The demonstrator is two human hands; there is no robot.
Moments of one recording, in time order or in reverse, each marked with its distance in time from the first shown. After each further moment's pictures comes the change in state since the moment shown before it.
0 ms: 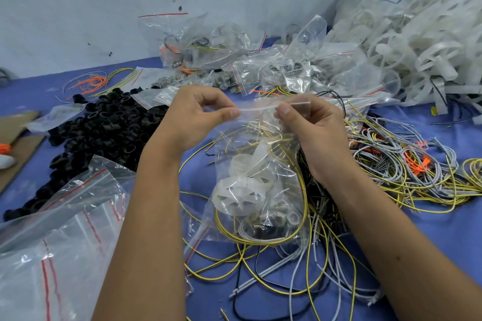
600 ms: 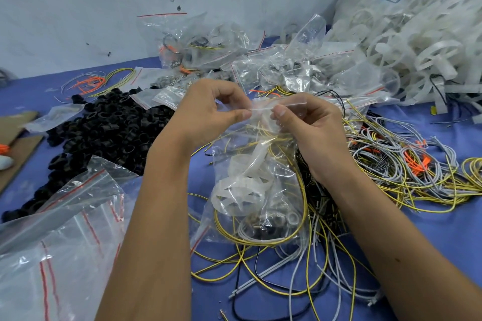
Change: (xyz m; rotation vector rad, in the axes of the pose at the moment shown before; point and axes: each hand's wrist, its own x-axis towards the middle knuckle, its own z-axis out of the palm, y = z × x) left_hand 0.007 0.018 0.012 0.141 -0.052 0.007; right_hand 0.001 0.002 0.000 -0.050 -0.071 -0.071
